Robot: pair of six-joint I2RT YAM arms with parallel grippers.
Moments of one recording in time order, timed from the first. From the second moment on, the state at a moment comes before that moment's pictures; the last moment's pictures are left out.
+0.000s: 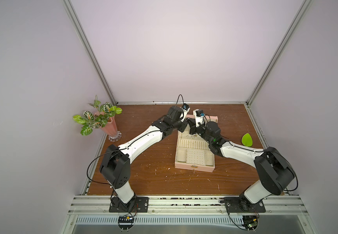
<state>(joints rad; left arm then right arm) -0.64 1.69 1.41 -0.32 -0.07 0.05 0.59 1.60 0.88 0.63 -0.01 0.19</state>
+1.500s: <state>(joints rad) -0.47 1.72 1.24 -0.06 0.39 0.32 0.59 1.59 0.98 0.42 0.01 0.13</state>
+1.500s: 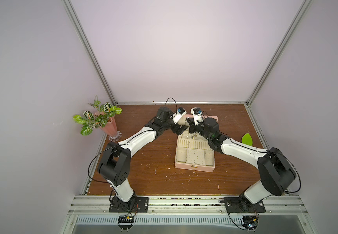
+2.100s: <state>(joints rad) -0.46 1.75 1.25 0.03 0.43 0.25 0.59 1.59 0.98 0.41 0.01 0.13</state>
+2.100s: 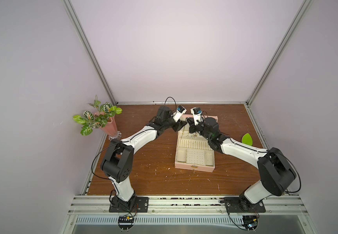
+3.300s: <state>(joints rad) -0.44 1.75 1.25 0.05 0.49 0.17 0.59 1.58 1.01 0.33 0.04 0.13</state>
